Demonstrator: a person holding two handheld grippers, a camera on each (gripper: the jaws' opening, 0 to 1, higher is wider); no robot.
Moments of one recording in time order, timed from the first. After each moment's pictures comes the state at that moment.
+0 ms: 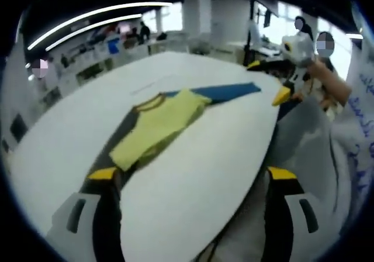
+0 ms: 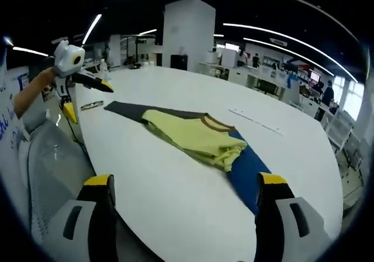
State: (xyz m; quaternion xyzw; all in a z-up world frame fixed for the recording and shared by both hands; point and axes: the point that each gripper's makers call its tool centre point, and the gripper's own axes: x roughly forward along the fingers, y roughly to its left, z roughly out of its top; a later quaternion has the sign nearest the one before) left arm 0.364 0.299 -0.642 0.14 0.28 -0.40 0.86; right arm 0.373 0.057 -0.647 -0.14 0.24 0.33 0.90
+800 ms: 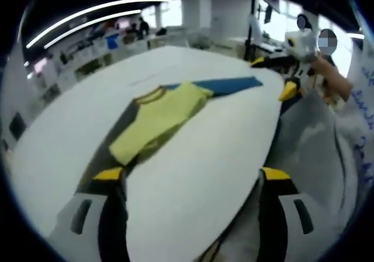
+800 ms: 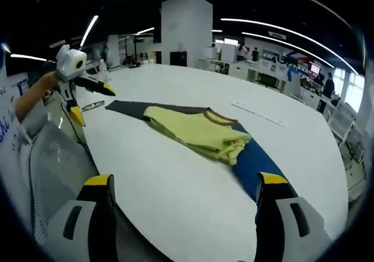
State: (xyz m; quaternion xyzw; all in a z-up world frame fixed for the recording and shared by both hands) left arm 0.375 0.315 -0.668 0.16 0.32 -0.38 0.85; right arm 0.372 0.060 -0.657 -0.12 0.25 0.33 0.90
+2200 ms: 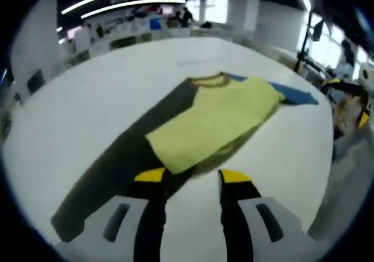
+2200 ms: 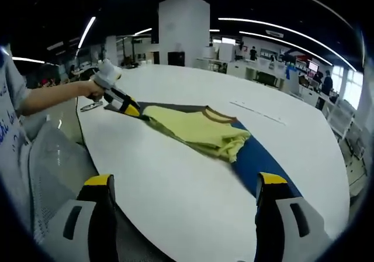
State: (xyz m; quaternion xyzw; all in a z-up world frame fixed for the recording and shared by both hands) left arm 0.497 0.357 -0.749 0.07 0.35 -0.26 0.90; right arm 0.368 0.058 -0.662 -0.12 0.26 0.32 0.90
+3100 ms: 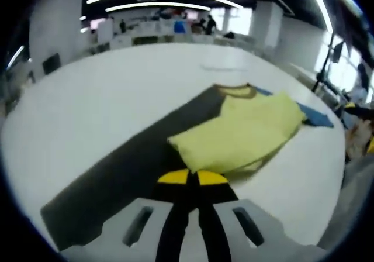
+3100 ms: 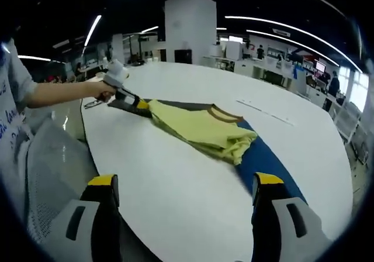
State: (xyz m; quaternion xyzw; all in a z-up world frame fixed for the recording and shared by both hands) left arm 0.524 0.370 -0.748 0.02 0.33 -0.21 0.92; right arm 0.391 0.065 -0.674 -0.13 0.26 0.36 0.89
